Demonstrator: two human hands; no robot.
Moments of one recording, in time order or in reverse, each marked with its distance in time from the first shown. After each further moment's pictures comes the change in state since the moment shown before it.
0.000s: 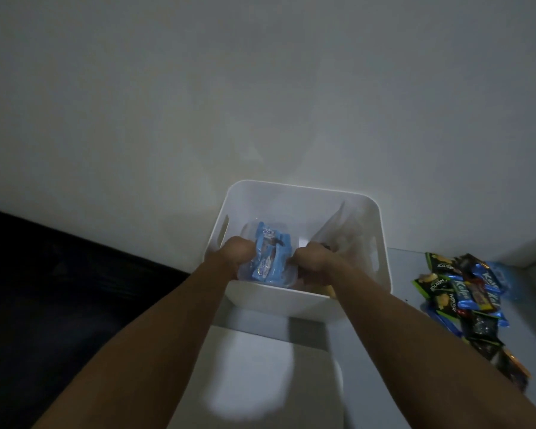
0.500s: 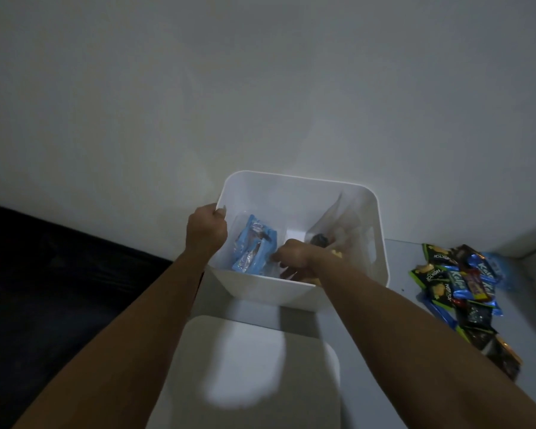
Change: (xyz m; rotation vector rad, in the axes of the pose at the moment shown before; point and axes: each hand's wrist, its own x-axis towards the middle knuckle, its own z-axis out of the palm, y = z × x) left_hand 0.007 -0.031 -0.033 -0.101 0.556 0.259; right_hand -0.003 -0.005 0.018 -0.239 -0.142 -0.007
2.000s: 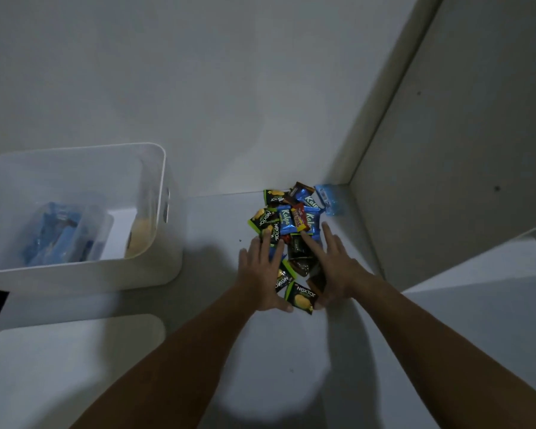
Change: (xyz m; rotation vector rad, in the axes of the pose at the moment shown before) left_hand -0.245 0.127 0.352 0.720 -0.718 0.730; right_hand -0.120 0.376 -0.228 -0.731 0.346 -0.078
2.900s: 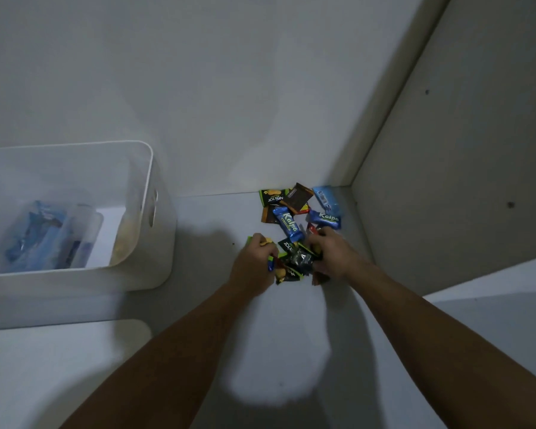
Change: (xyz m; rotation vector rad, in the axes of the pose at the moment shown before) left_hand 0.032 -0.004 -0.004 -0.407 0.390 0.025; right_hand 0.031 0.013 -0.028 0.156 0.146 -0.042
